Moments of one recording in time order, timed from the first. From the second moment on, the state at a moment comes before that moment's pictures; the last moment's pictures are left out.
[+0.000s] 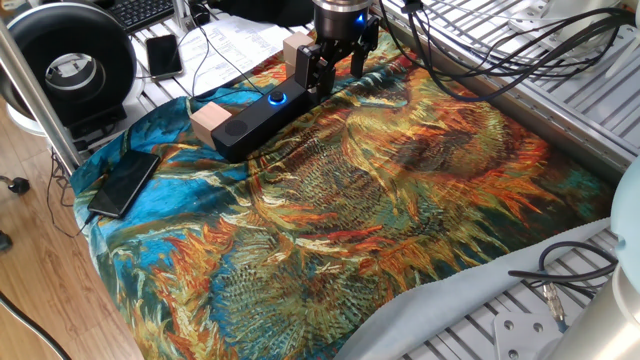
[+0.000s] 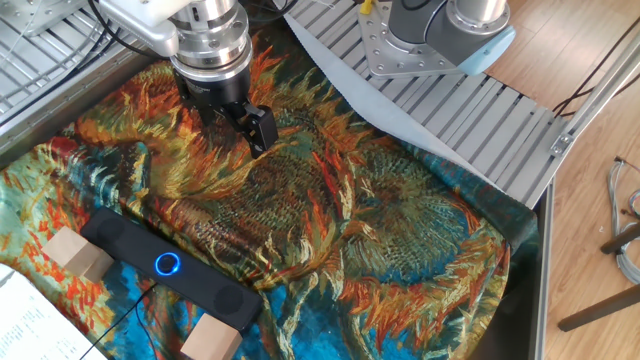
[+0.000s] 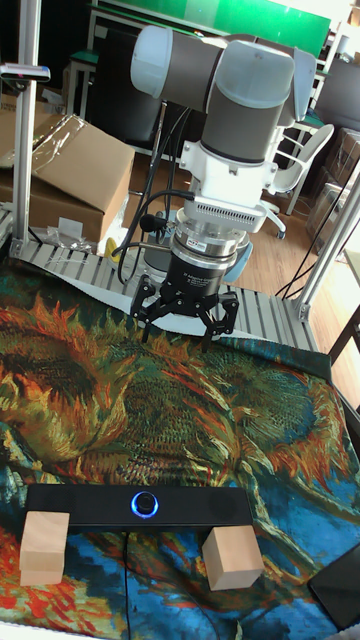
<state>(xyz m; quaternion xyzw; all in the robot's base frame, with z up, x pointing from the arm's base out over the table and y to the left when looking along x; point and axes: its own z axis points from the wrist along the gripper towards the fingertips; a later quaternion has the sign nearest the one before) 0.544 0.002 0.190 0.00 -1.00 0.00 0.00</state>
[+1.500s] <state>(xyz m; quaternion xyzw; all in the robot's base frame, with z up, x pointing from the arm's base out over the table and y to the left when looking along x) 0.574 0.020 0.190 0.01 -1.00 -0.01 -0.04</state>
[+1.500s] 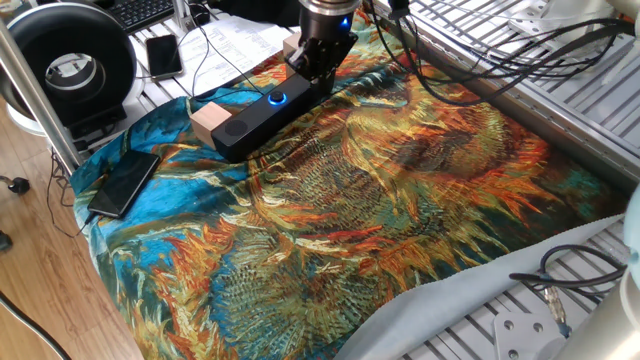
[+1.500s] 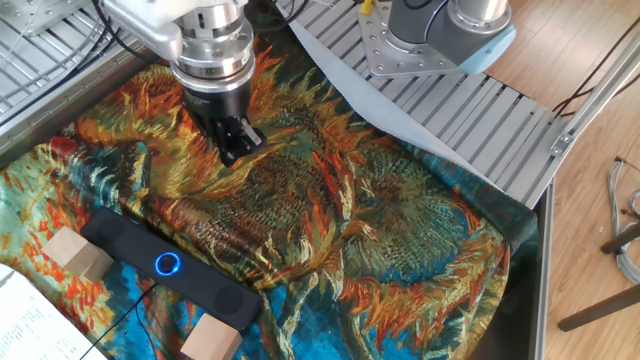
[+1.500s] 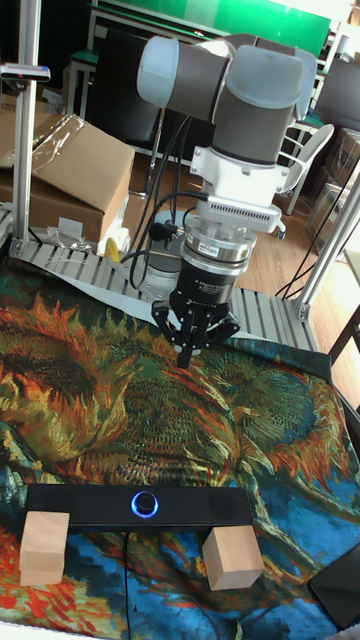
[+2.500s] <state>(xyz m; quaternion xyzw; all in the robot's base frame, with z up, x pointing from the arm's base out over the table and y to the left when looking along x) 0.621 0.033 0.187 0.06 -1.00 -0.01 -0.05</state>
